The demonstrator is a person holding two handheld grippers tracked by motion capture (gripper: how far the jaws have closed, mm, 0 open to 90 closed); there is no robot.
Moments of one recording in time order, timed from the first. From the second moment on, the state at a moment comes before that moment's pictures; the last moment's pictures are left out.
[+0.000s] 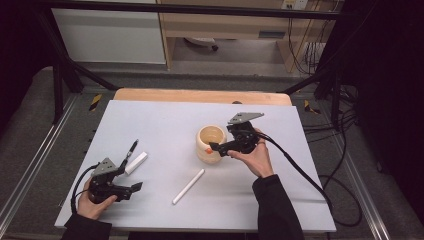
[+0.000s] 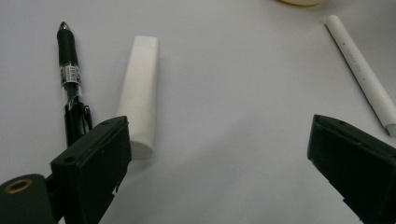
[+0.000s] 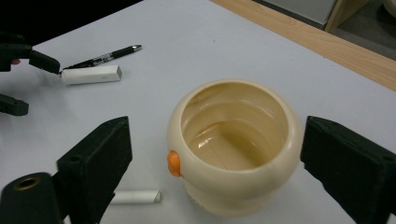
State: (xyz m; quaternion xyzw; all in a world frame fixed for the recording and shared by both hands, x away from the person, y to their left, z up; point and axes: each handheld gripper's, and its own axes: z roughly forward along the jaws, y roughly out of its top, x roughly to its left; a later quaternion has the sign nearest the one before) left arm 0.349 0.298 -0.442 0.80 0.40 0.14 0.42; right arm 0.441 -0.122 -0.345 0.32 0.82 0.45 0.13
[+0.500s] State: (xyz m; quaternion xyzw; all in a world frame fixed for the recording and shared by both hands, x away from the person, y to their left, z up) left arm 0.349 0.295 -0.441 0.80 0.40 0.14 0.41; right arm 0.408 -0.192 -0.369 0.37 0.79 0.46 0.13
